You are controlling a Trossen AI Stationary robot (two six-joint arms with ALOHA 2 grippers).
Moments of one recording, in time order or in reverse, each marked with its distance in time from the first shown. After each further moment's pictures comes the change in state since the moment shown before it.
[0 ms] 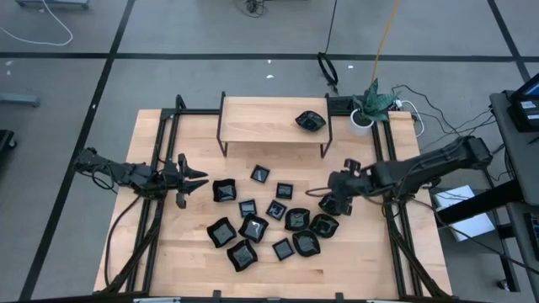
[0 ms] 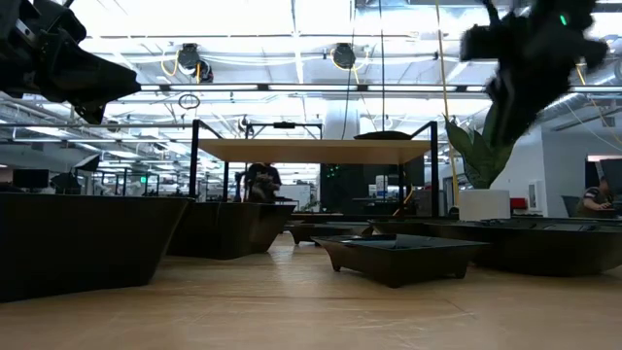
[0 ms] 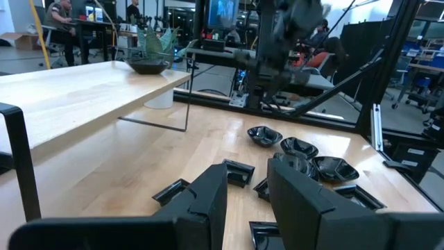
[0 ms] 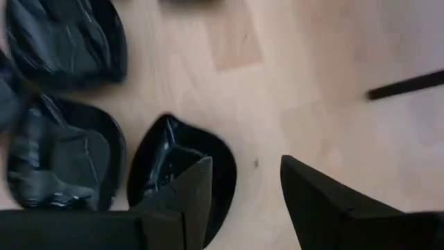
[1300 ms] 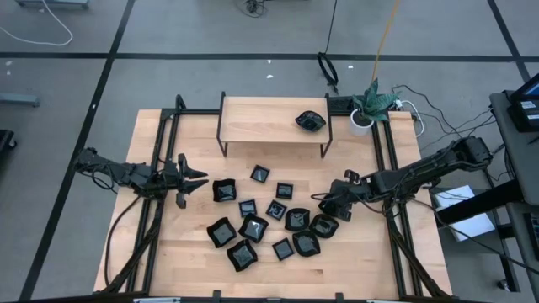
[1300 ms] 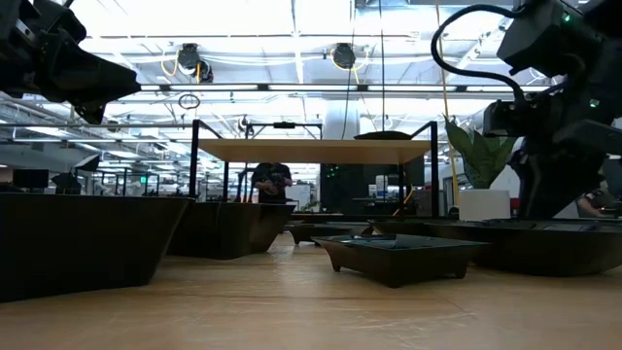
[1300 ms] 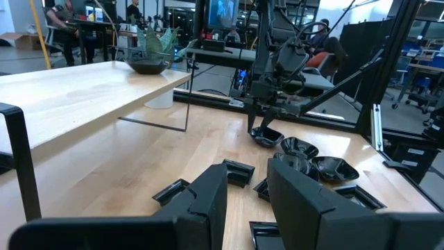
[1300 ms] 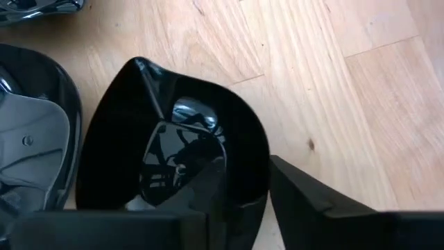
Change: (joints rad) left arm 0.000 0.000 0.000 0.000 0.000 0.000; right arm -0.002 0.000 -0.345 0.414 -0.075 0.055
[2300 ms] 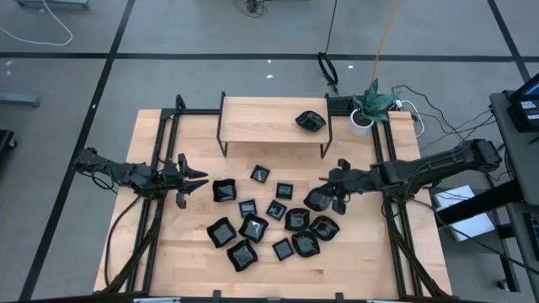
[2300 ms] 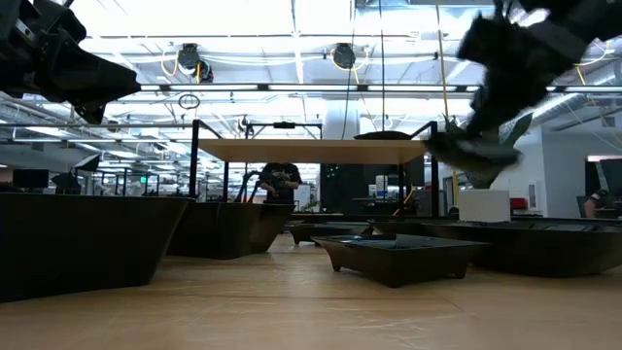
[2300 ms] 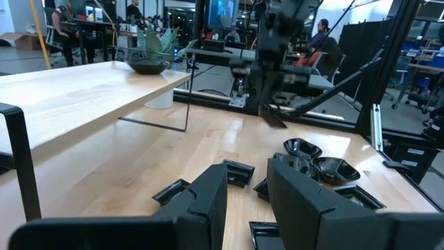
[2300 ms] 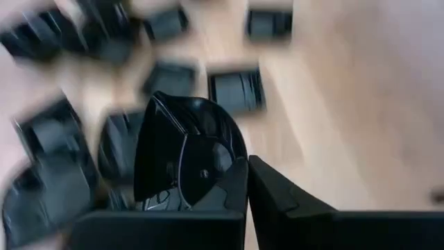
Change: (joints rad) left arm 0.000 0.000 0.000 0.000 0.000 0.000; right arm -0.071 -0.179 0.137 0.120 0.003 -0.186
